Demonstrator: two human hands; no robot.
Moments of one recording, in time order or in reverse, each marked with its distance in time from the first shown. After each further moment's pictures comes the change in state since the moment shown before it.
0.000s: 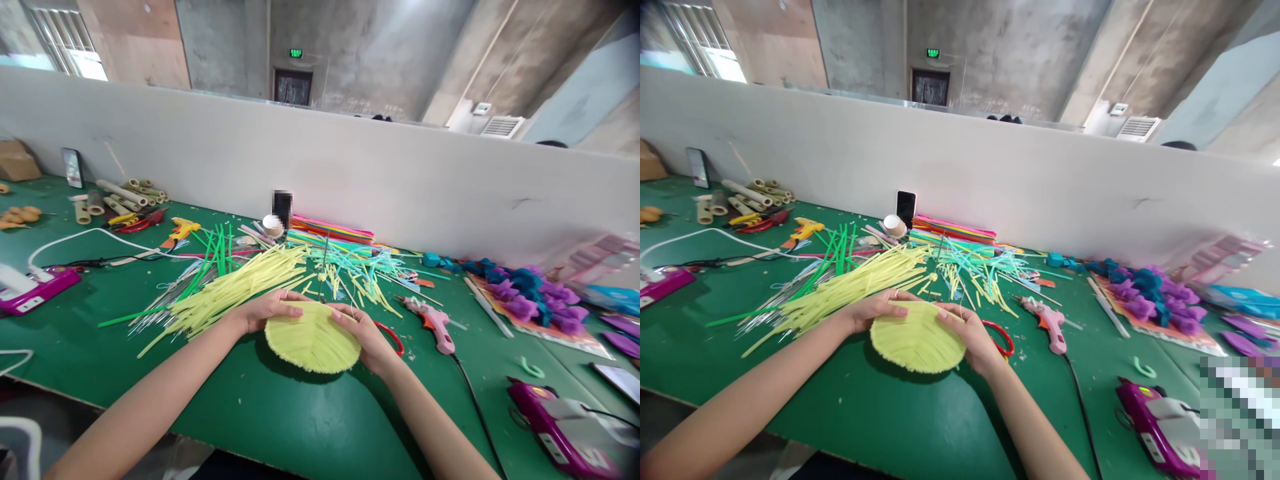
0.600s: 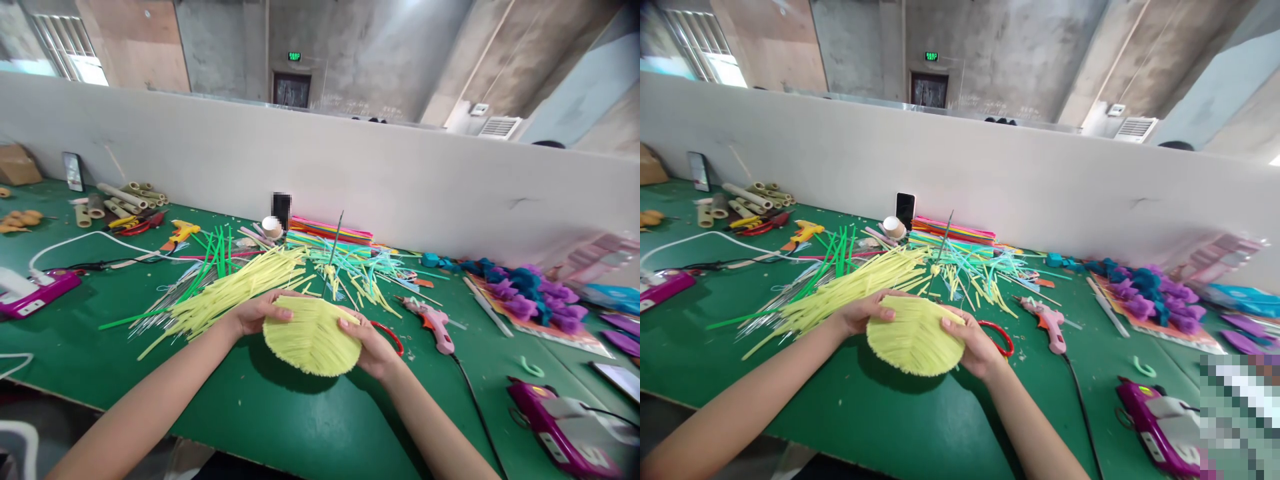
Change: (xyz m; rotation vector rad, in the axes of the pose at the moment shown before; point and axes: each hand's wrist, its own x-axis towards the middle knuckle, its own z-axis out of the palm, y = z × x) left_hand -0.010 0.003 0.002 -0.130 -0.133 0.094; right_hand -0.005 0.002 -0.003 0.129 -0.133 -0.016
